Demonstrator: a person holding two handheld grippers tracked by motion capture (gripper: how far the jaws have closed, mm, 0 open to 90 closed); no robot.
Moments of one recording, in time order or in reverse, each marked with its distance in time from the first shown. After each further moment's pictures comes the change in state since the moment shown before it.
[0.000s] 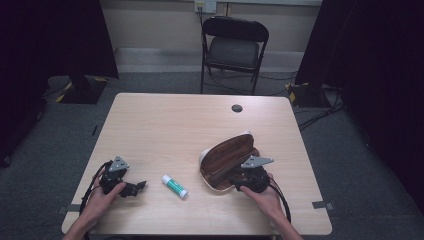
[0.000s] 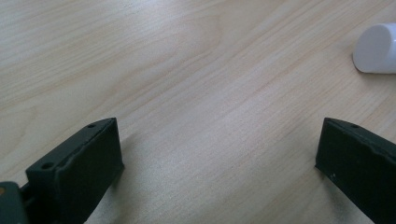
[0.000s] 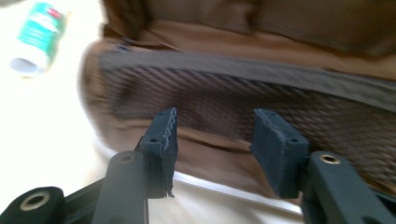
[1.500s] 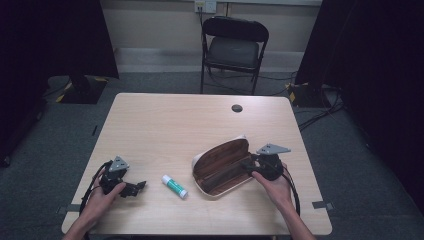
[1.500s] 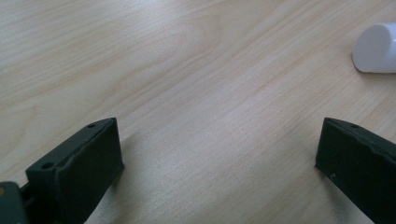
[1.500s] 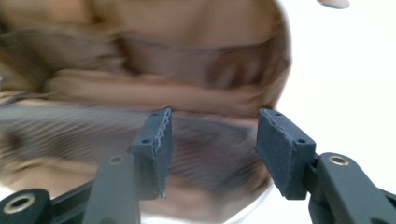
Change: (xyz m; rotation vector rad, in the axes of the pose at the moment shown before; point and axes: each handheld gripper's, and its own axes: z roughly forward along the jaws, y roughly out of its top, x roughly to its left) left arm 0.000 0.000 0.000 0.000 -0.001 0.001; right arm -0.040 0.018 -0.023 -0.088 -0.138 0.082
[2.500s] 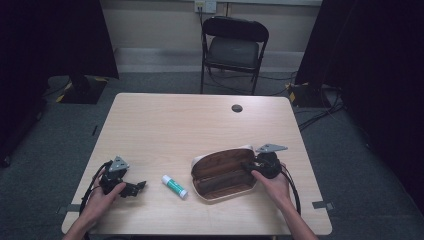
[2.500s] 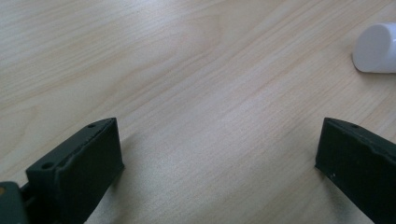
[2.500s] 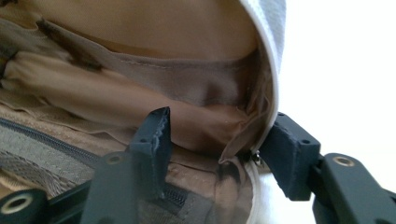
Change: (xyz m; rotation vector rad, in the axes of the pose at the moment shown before) left arm 0.000 0.000 0.000 -0.001 0.000 0.001; right arm -0.008 -0.013 0.015 0.073 0.009 0.042
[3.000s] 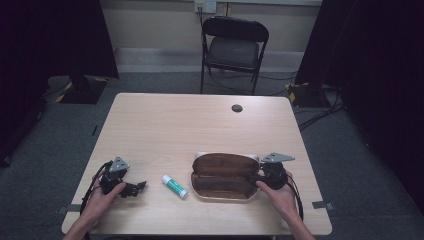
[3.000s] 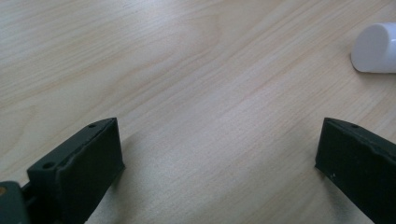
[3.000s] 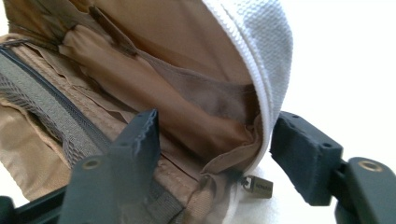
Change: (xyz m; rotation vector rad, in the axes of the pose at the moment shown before) left arm -0.002 0.000 -0.001 0.001 0.003 0.004; right arm 0.011 -0.019 -0.026 -0.021 0.012 0.013
